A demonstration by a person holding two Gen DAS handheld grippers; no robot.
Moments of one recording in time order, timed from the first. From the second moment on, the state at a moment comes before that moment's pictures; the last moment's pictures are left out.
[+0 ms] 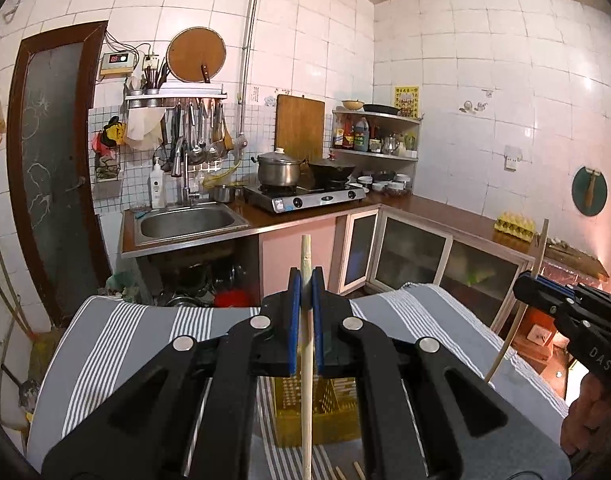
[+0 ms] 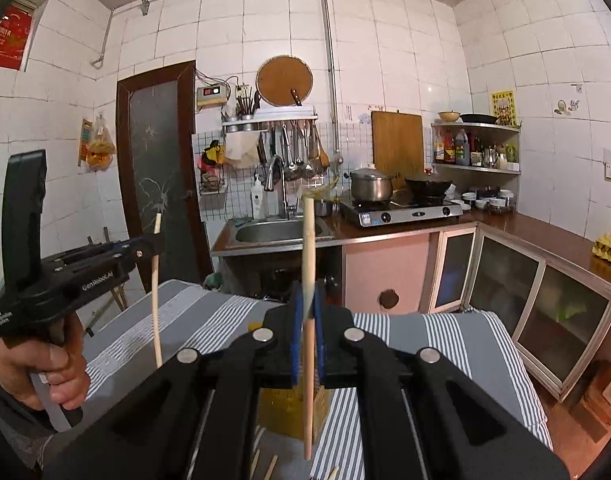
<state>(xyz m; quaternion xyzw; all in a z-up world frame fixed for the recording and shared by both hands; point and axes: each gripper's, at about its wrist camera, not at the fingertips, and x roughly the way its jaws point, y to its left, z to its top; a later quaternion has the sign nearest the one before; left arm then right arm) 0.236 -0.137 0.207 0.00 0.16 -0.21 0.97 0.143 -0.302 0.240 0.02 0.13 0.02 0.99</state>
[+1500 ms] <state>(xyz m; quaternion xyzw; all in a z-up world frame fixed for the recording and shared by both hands) 0.302 -0.057 0.111 -0.05 0.20 -0.10 0.97 0.191 -0.341 0.150 0.04 0.20 -0.03 0.98</state>
